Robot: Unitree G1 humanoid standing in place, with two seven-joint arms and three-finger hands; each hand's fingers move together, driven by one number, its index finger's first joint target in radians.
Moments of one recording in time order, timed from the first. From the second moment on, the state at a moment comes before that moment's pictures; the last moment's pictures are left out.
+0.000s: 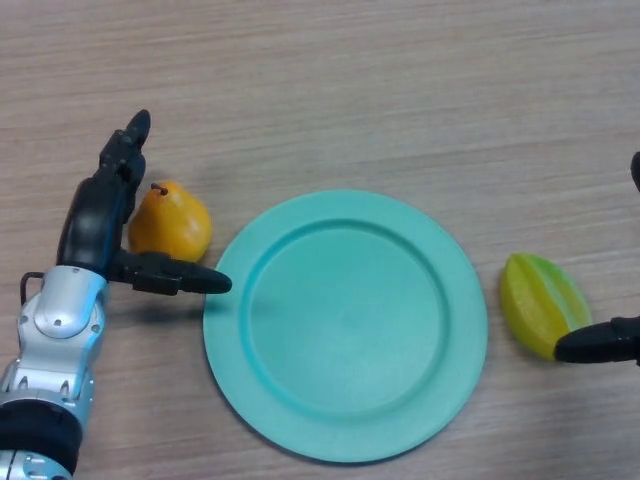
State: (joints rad) left arm -0.56 0.27 0.05 0.91 0.04 -0.42 -0.05; right arm 0.02 -0.26 -0.26 -0.70 0.09 0.59 0.26
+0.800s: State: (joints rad) left arm -0.55 0.28 0.02 0.93 0.30 -0.49 0.12; right arm 0.02 -0.26 -0.29 -0.74 0.09 0.59 0.26
